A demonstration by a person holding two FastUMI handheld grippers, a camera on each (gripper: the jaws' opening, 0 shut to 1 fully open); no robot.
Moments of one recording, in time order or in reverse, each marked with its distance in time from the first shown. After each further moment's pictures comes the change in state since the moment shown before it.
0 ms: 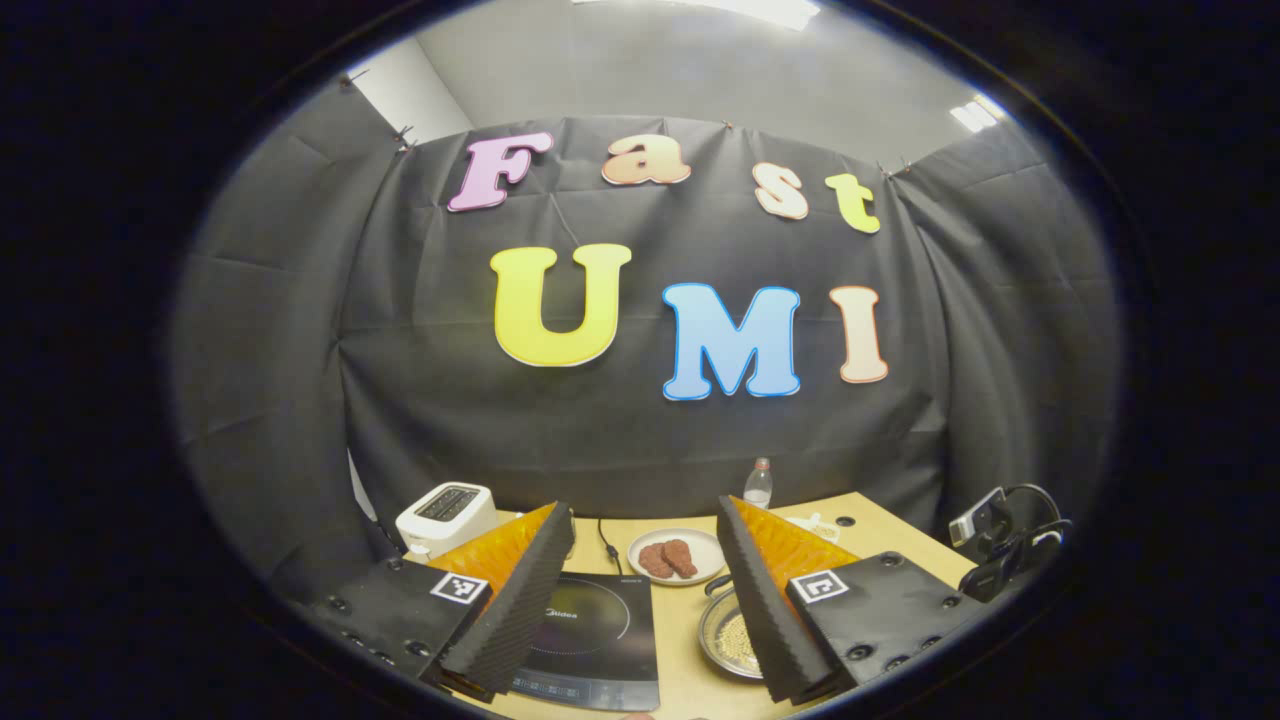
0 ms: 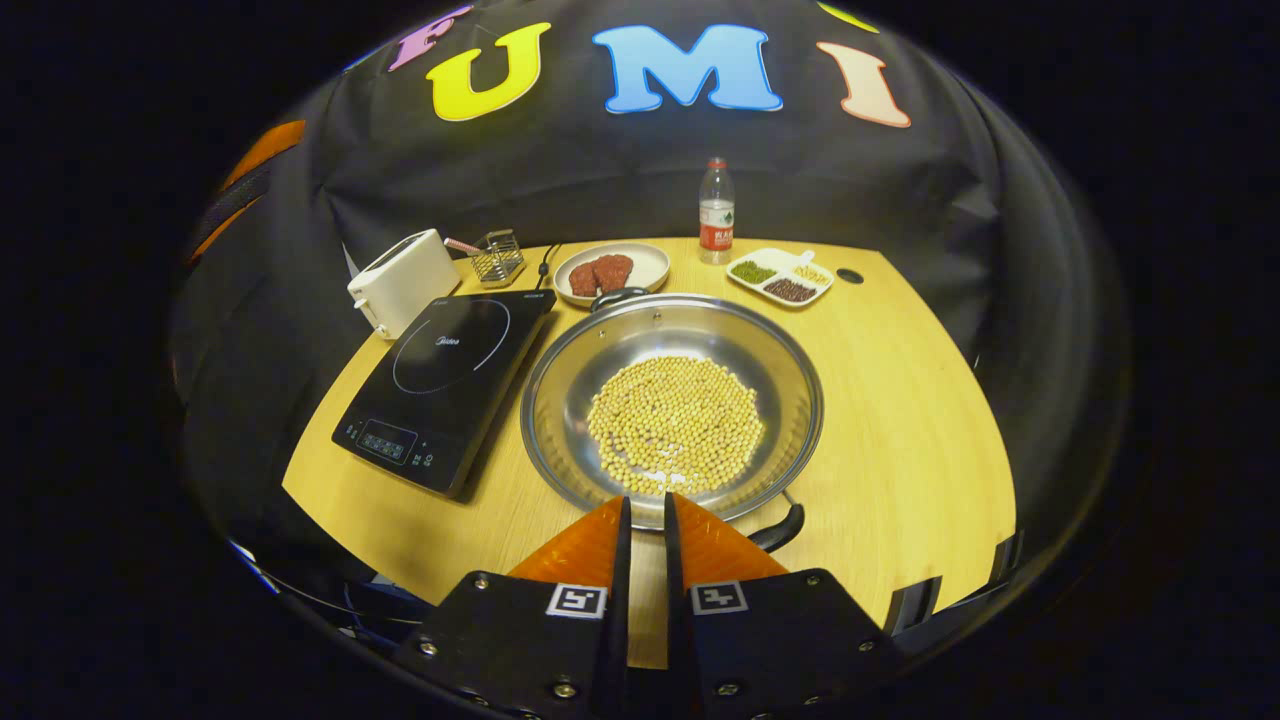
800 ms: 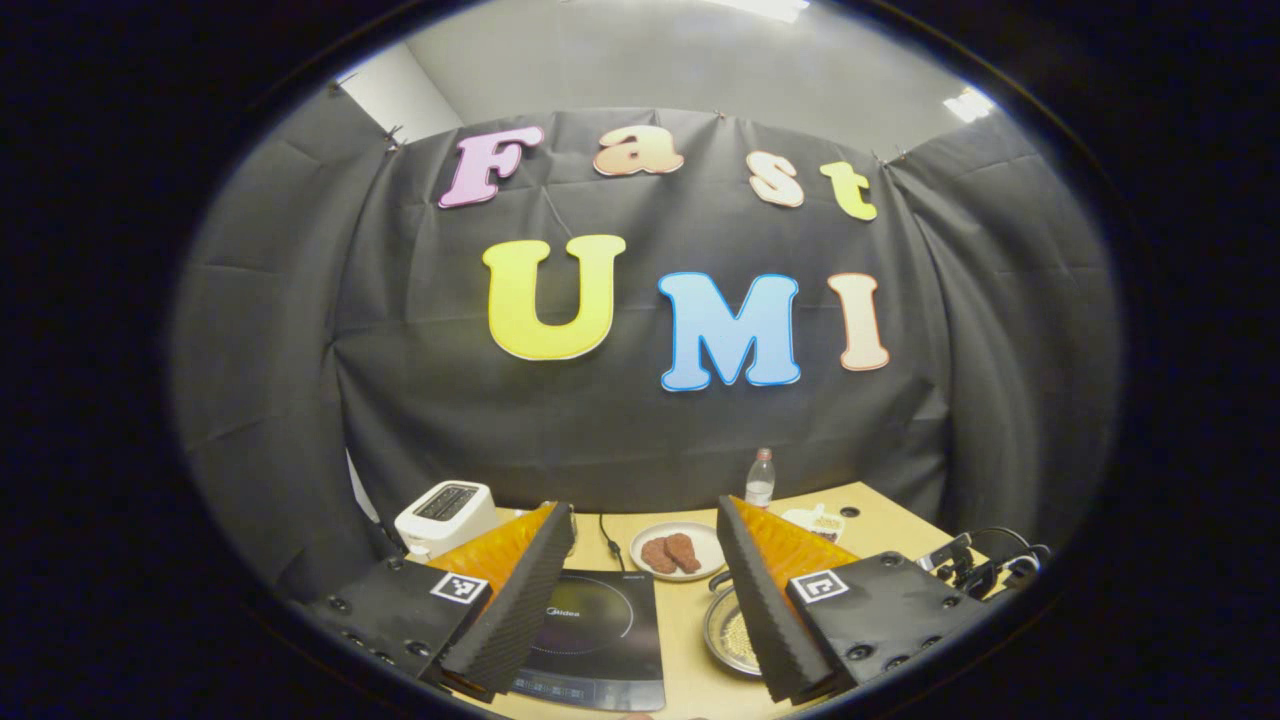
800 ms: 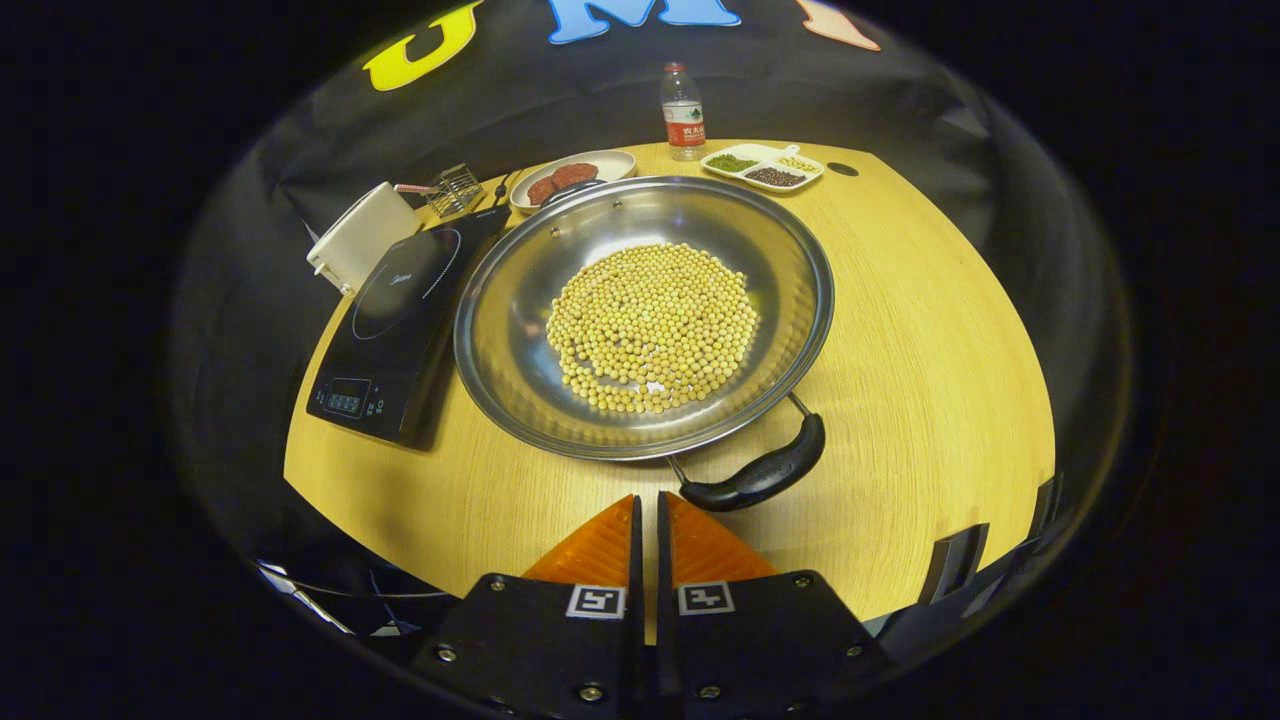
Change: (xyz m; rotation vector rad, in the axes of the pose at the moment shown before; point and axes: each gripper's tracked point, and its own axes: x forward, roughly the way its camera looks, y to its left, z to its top) left arm 0.009 -0.003 -0.004 0.028 0.019 -0.002; right arm 0.034 -0.025 -0.056 0.099 0.233 -0.013
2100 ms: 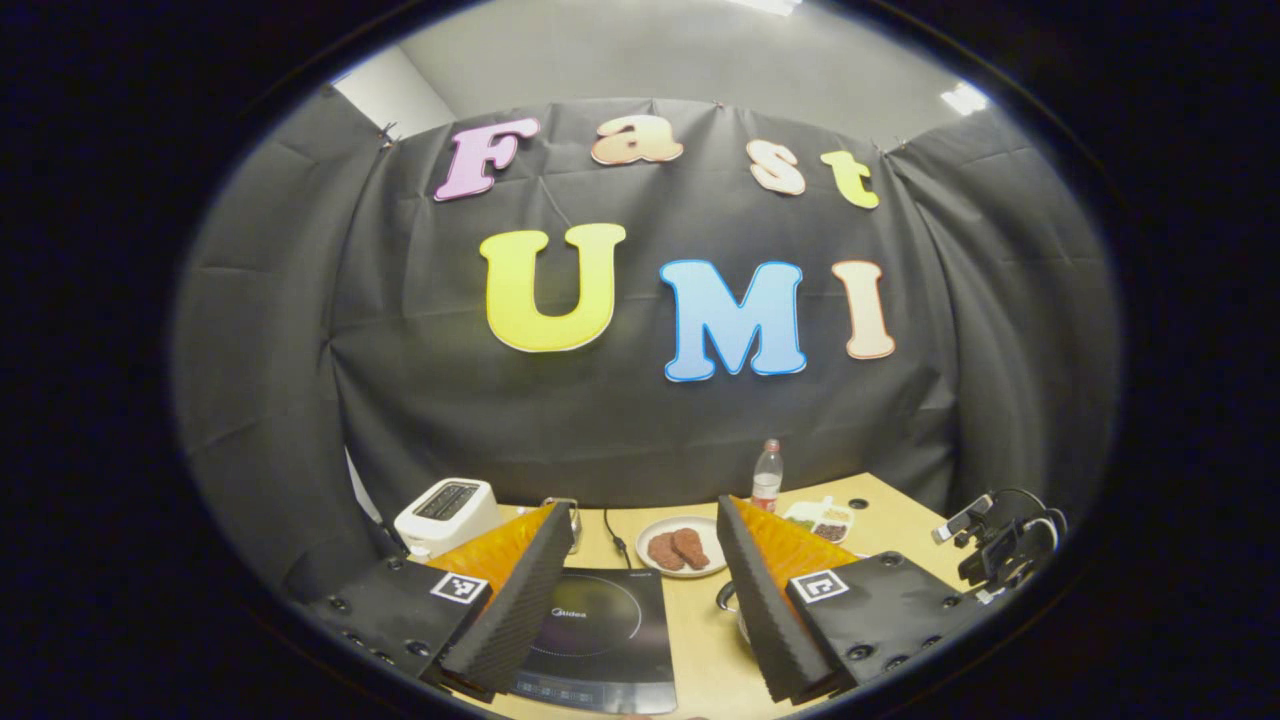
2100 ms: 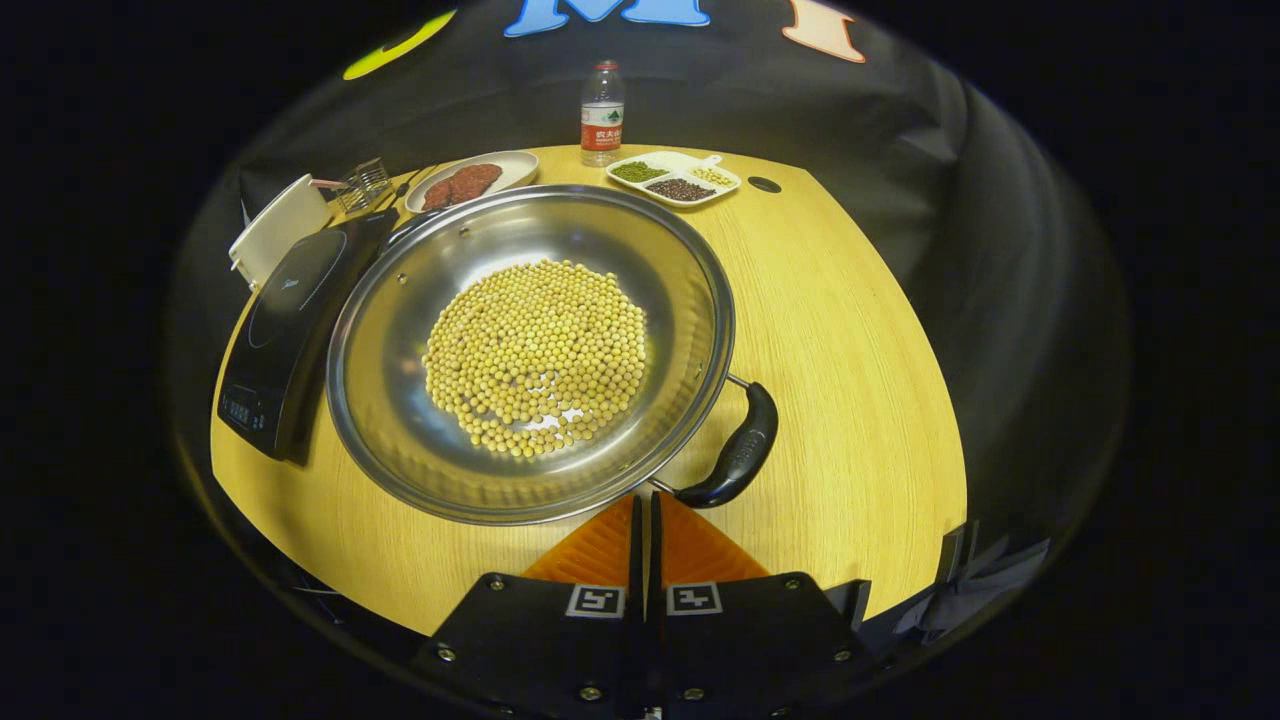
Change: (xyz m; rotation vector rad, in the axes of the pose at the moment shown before) left arm 0.019 0.005 -0.011 0.013 0.026 0.002; right arm 0.004 -0.096 0.038 -0.033 -0.004 -0.262
